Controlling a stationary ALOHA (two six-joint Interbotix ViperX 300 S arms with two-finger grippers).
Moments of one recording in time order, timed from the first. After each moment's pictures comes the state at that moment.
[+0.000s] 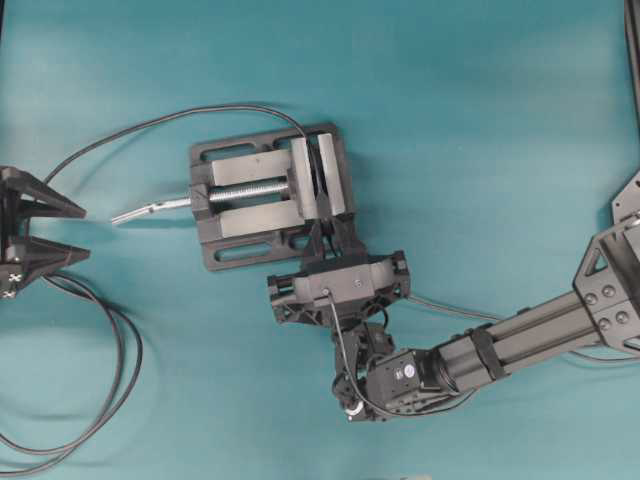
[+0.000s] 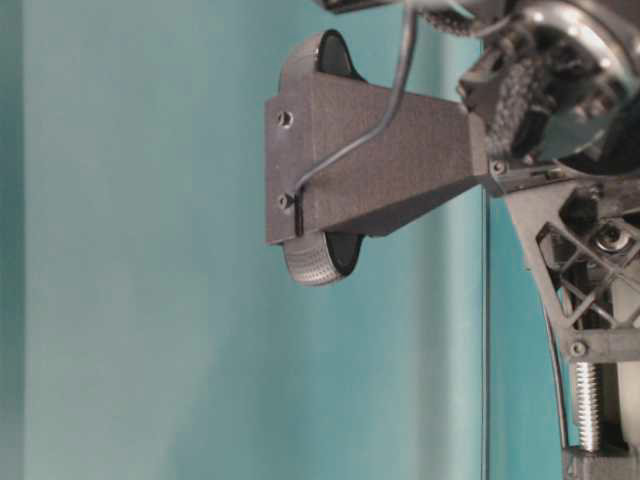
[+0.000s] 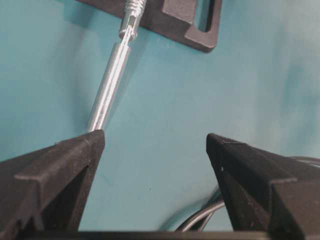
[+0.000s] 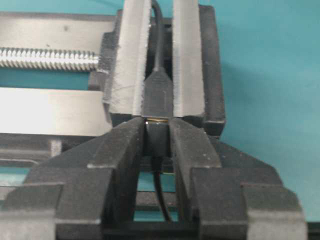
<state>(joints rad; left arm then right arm) 0.04 -1.09 1.57 -0.08 0.09 -0.39 0.38 0.66 0.07 1.91 -1.51 -0.82</state>
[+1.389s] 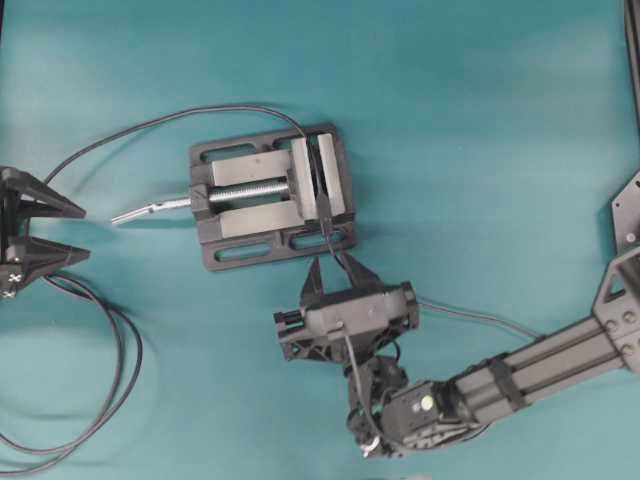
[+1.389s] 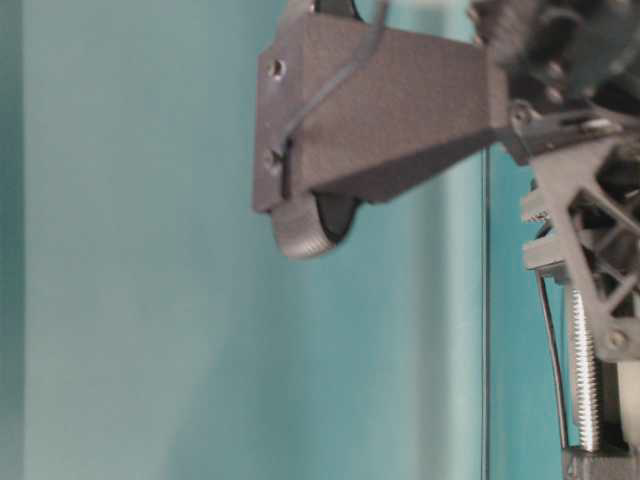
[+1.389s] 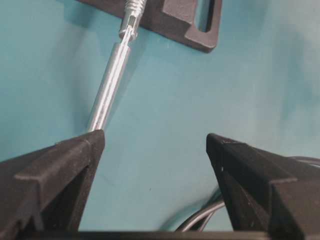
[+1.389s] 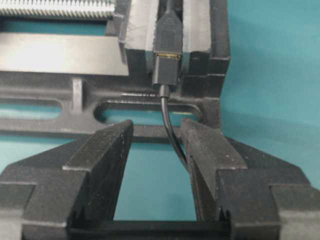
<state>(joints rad) 0.04 -1.09 1.57 -0.08 0.09 -0.39 0.48 0.62 0.07 2.00 -1.49 -0.81</state>
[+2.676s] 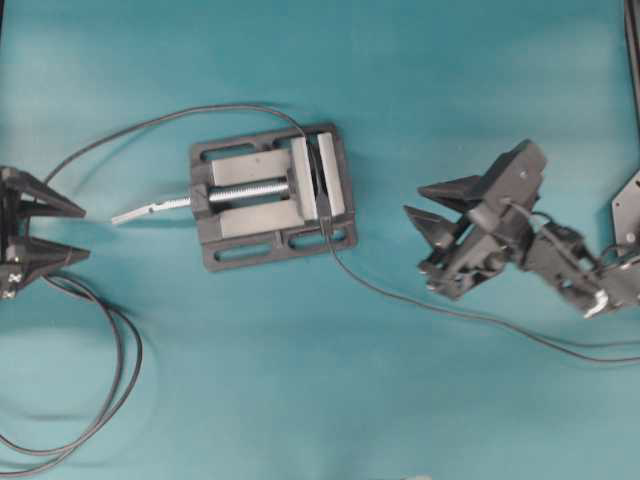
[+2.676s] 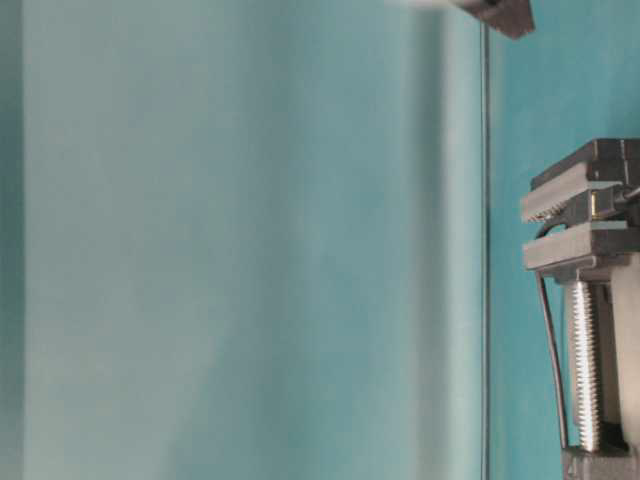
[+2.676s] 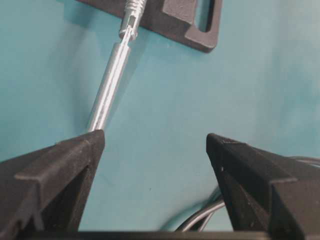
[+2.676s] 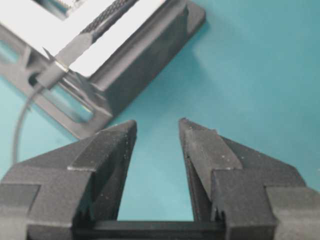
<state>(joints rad) 0.04 -1.09 1.57 -0.08 0.09 -0.39 0.35 -0.14 1.02 1.45 -0.90 -0.70</state>
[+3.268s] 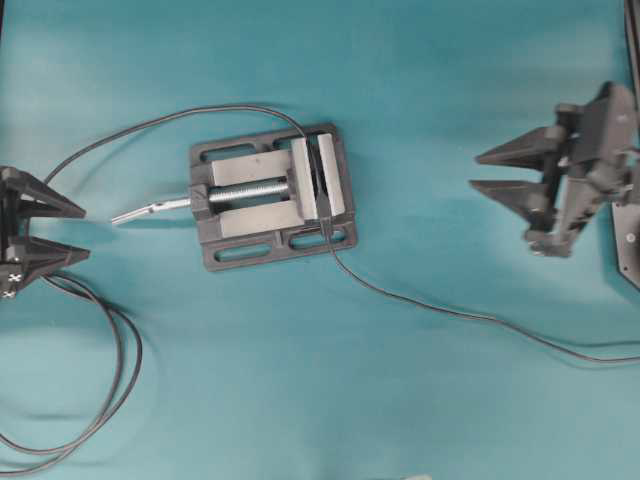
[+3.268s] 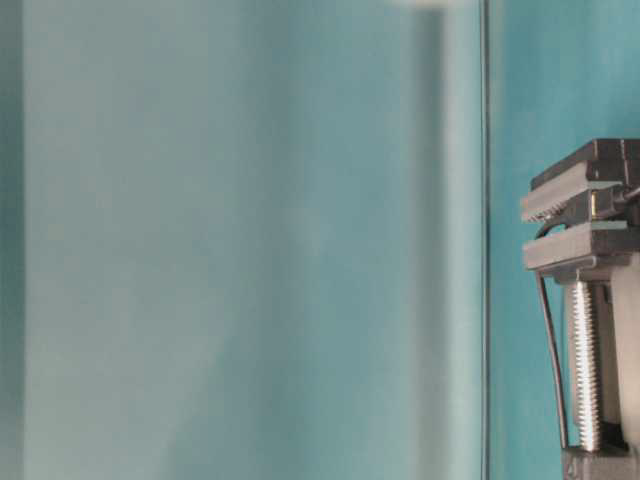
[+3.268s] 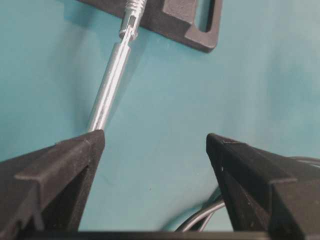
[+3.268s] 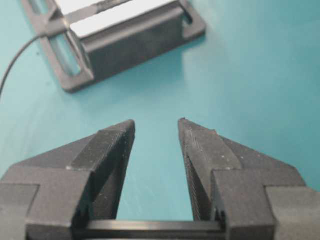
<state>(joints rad) 0.04 -1.09 1.57 -0.08 0.09 -0.39 0.07 -0.64 1.33 0.96 -0.50 -0.70</state>
